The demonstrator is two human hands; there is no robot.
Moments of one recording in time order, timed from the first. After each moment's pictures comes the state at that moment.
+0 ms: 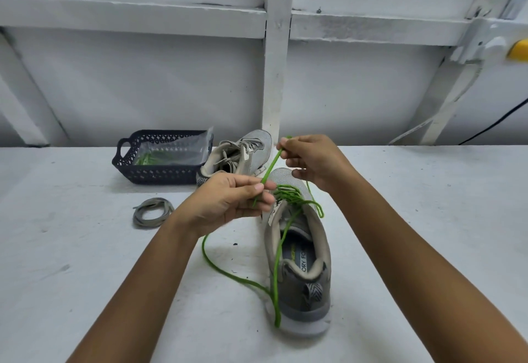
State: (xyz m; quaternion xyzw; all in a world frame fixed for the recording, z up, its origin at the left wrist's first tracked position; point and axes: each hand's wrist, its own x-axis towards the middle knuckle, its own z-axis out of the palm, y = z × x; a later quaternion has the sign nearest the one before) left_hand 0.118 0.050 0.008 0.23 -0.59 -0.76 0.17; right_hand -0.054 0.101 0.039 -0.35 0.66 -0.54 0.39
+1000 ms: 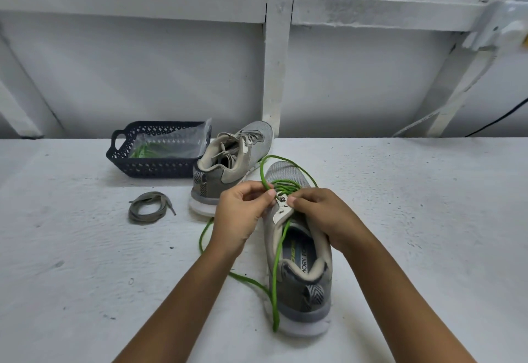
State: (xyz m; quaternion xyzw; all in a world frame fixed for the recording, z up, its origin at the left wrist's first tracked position) left_hand 0.081 0.071 -0.045 0.36 -0.59 -0.61 0.38; right_hand -0.045 0.147 -0.034 -0.39 0.69 -0.49 0.36
